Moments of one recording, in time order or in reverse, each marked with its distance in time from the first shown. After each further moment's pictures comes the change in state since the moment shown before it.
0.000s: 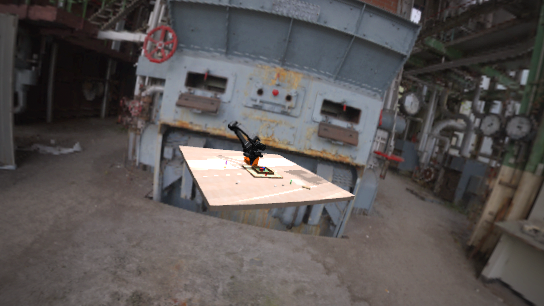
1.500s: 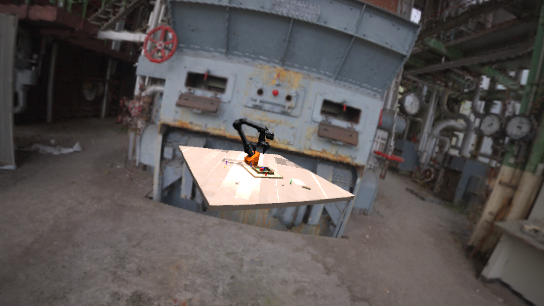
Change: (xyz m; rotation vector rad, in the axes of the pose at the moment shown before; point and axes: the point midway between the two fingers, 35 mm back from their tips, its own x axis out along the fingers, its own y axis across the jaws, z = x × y) arm -0.100 0.050 0.016 0.041 -0.019 0.019
